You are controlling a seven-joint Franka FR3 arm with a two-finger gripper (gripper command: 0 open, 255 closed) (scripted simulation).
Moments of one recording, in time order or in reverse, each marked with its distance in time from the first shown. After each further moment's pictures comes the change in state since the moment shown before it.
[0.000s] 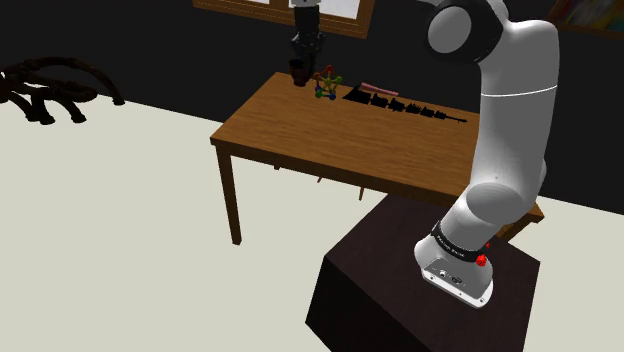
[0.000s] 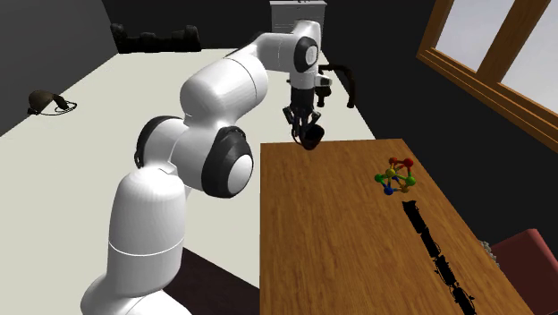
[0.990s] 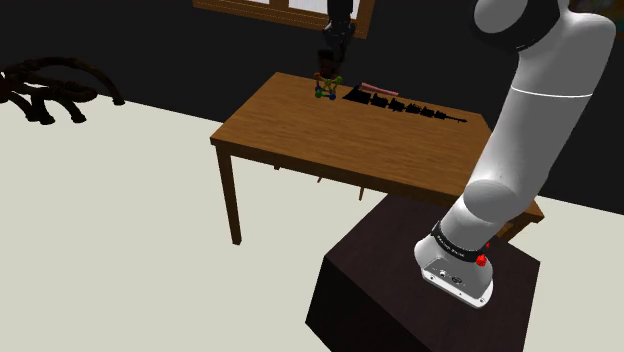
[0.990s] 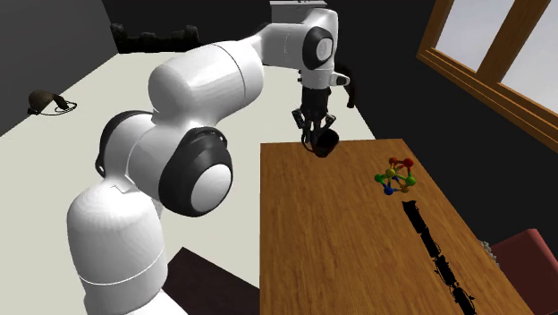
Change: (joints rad) arm -0.077 -0.234 -0.036 -0.244 -0.009 0.018 -0.110
